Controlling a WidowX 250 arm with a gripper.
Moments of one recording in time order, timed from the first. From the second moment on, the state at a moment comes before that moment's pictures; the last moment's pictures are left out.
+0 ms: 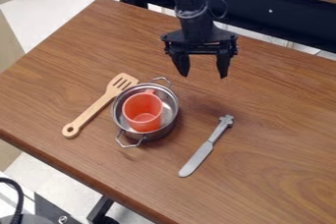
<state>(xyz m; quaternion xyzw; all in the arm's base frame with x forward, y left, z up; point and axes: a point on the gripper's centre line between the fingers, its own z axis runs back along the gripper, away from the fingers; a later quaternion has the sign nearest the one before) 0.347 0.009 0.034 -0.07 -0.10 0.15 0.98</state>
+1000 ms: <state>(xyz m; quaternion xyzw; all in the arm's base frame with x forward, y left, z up) 0.311 0.058 0.053 -0.06 -0.04 0.08 0.99</state>
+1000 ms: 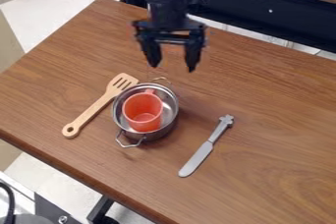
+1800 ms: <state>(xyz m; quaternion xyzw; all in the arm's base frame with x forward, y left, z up) 0.273 0.156 0.043 -0.02 -0.07 -0.07 0.99</state>
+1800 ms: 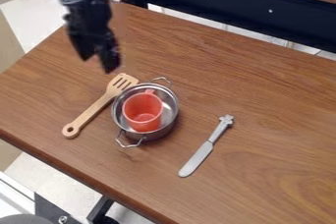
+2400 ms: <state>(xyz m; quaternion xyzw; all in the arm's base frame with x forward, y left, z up) 0.253 0.169 0.003 0.02 -0.07 -0.09 0.99</state>
